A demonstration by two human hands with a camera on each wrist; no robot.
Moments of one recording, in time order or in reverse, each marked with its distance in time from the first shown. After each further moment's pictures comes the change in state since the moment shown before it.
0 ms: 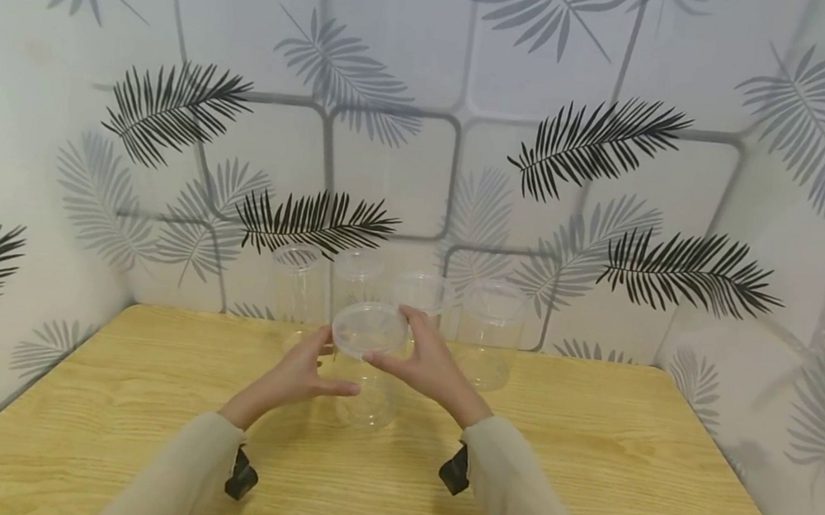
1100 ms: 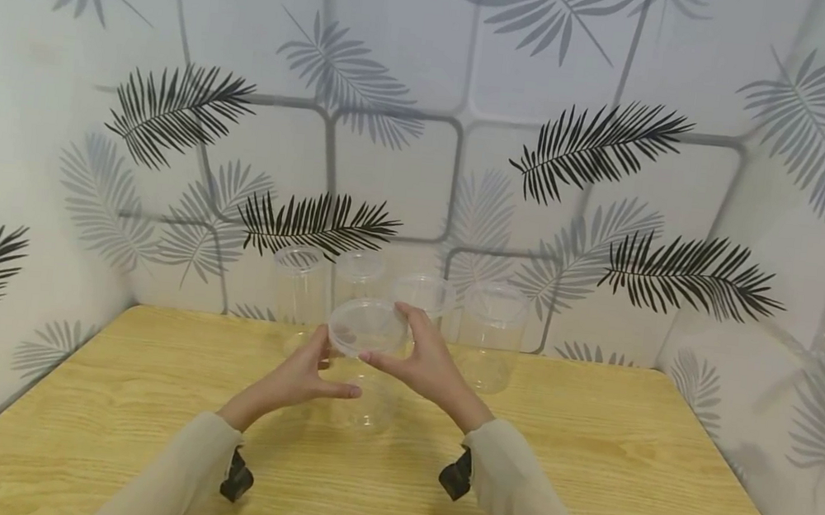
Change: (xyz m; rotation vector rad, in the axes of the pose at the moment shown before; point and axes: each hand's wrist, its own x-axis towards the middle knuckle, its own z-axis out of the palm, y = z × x) left_hand -0.002 0.004 -0.002 -0.138 -0.046 0.007; right_hand -0.001 -0.014 -0.003 0.051 0.034 -0.042
